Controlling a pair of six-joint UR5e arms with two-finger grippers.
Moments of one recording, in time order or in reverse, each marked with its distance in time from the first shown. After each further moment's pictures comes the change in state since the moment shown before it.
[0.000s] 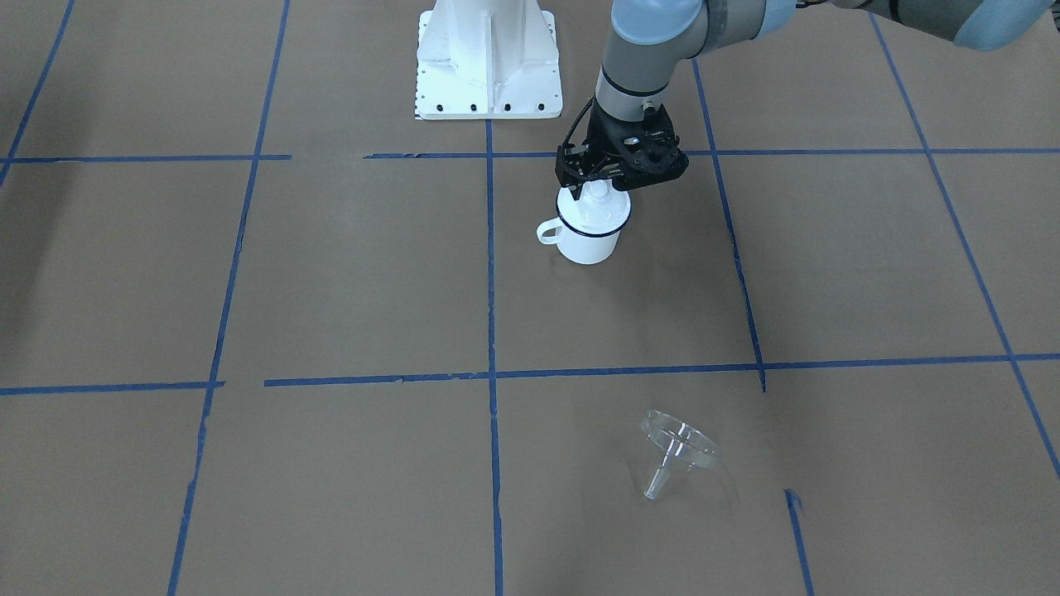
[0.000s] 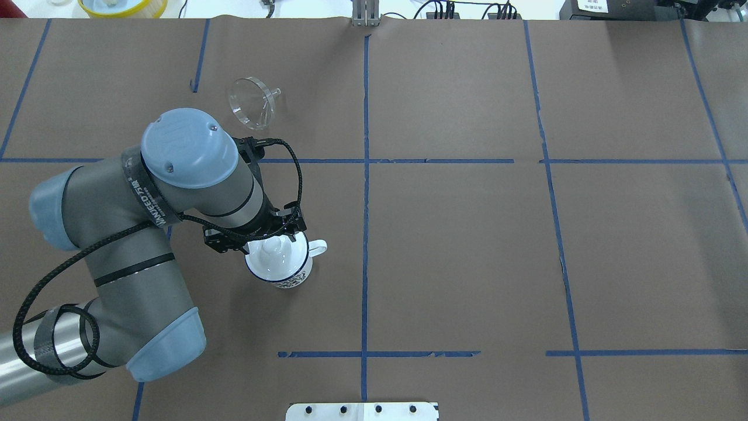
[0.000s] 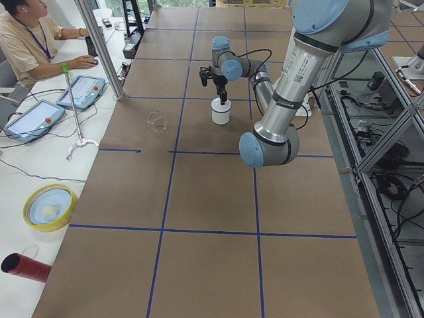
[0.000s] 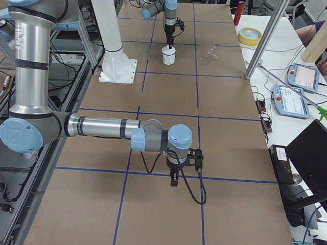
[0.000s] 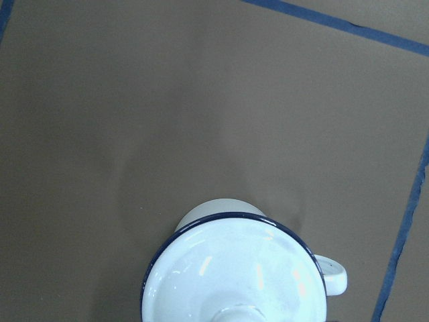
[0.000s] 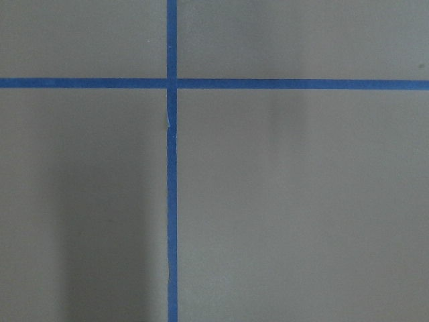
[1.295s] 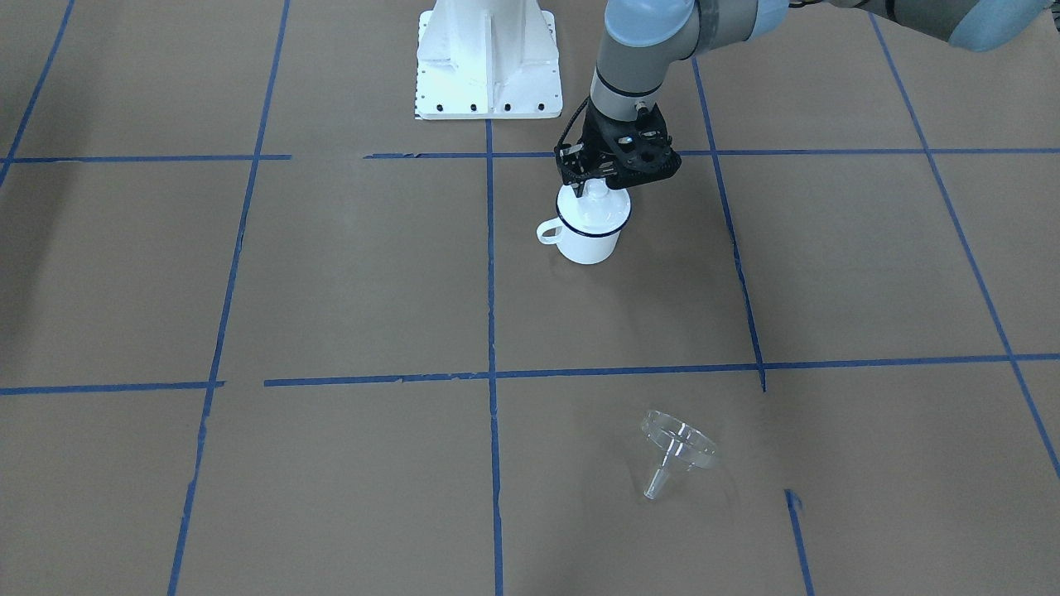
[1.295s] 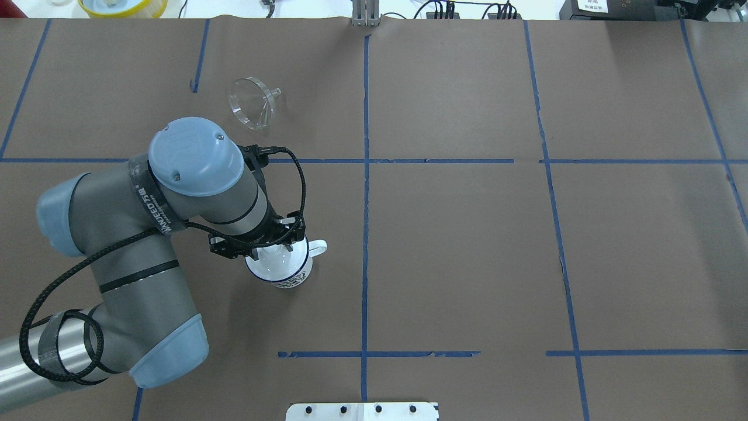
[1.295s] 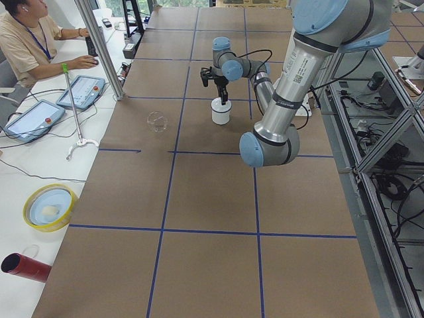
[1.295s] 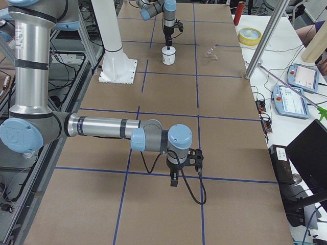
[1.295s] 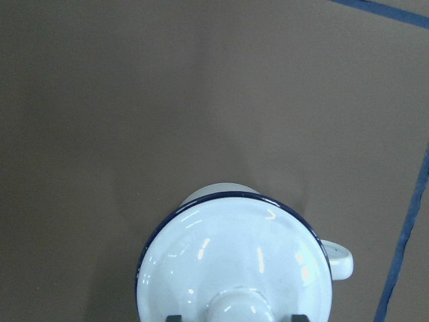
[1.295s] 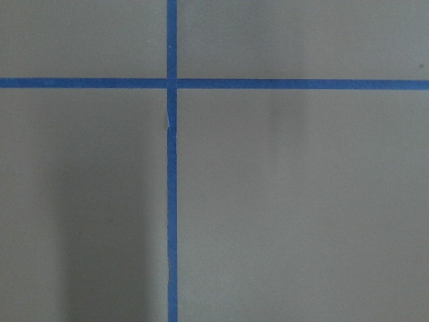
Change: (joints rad) left arm 0.017 0.001 0.002 -0.001 -0.001 -0.001; right arm 0.000 0.000 0.000 0.000 0.000 0.000
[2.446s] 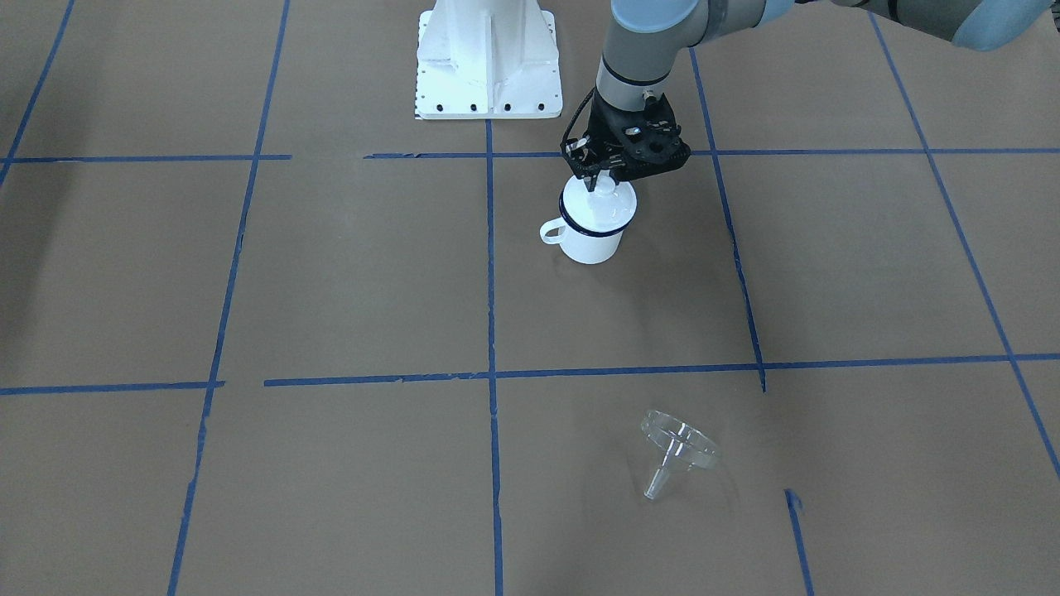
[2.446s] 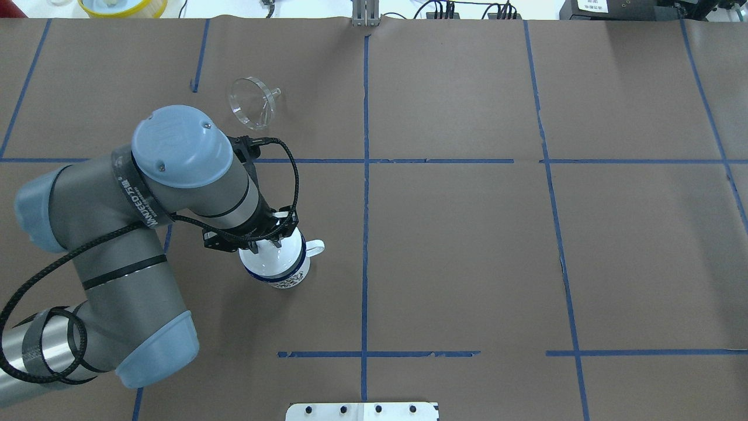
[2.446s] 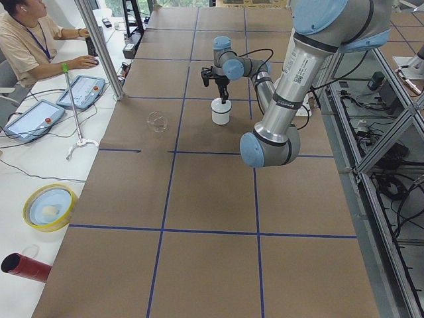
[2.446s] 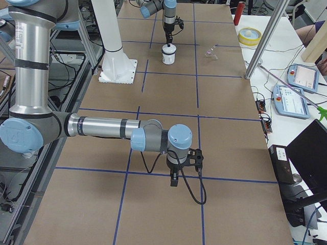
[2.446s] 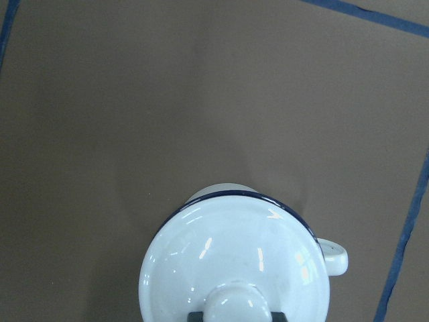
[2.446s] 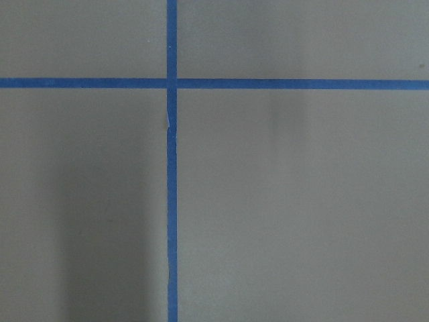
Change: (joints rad) left arm -0.028 -0.002 -0.052 0.052 0.002 0.000; right arm 0.000 0.000 0.000 0.000 0.000 0.000
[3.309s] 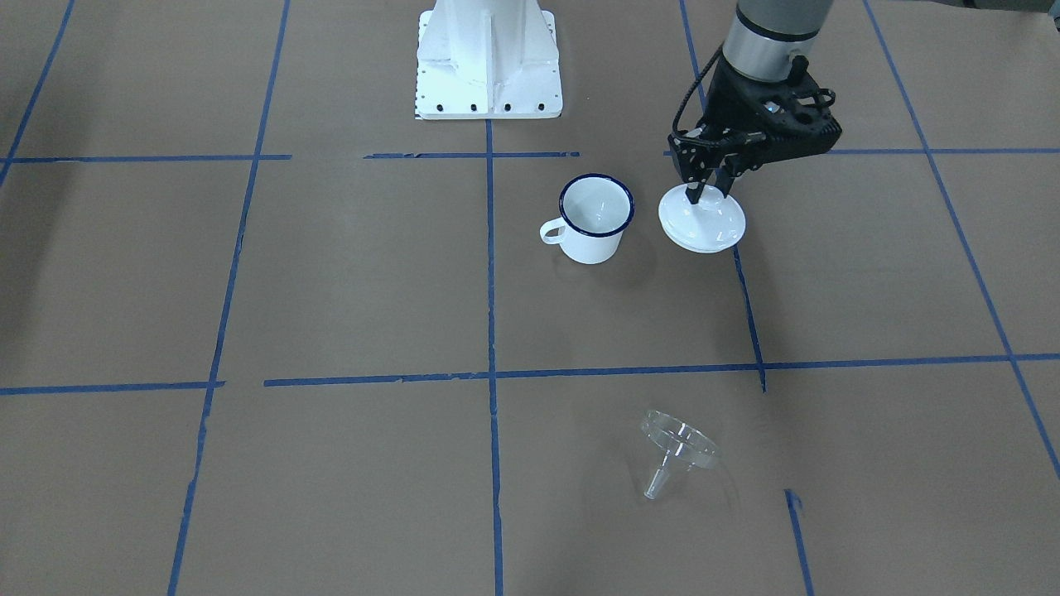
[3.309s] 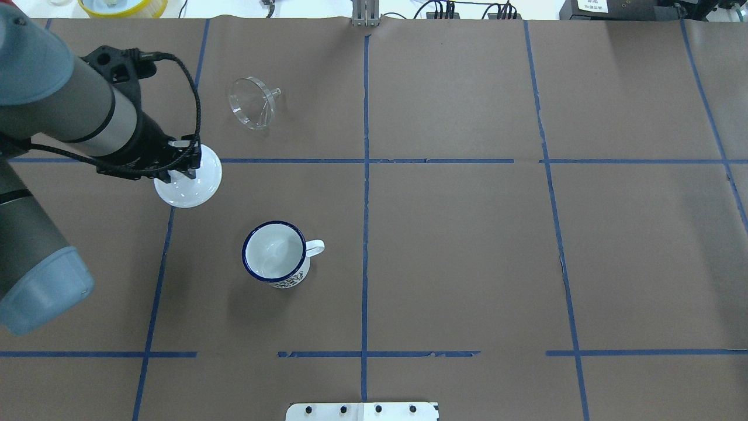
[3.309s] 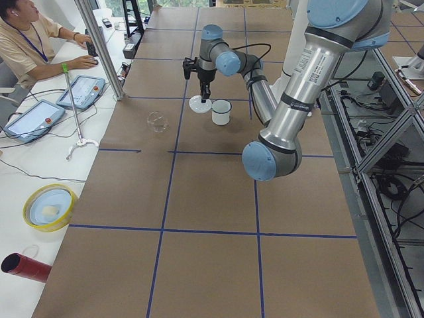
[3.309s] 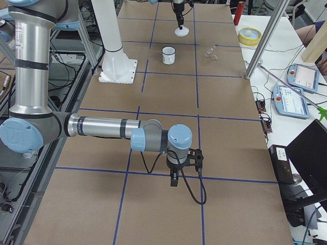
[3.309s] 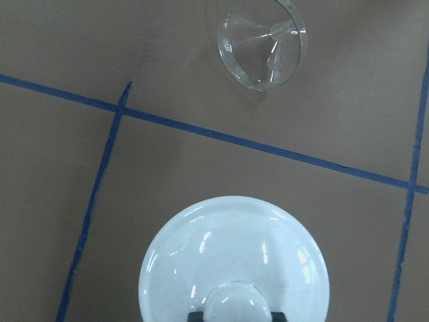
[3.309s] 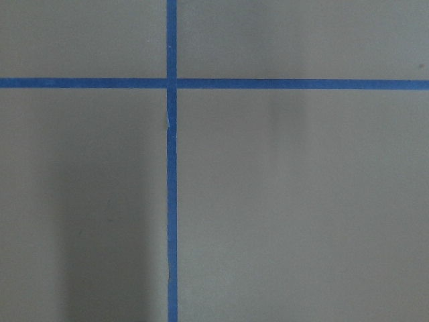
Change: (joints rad) left arm -0.228 0.187 -0.138 -0.030 -0.001 0.262; right arm 0.000 0.000 0.000 0.000 0.000 0.000
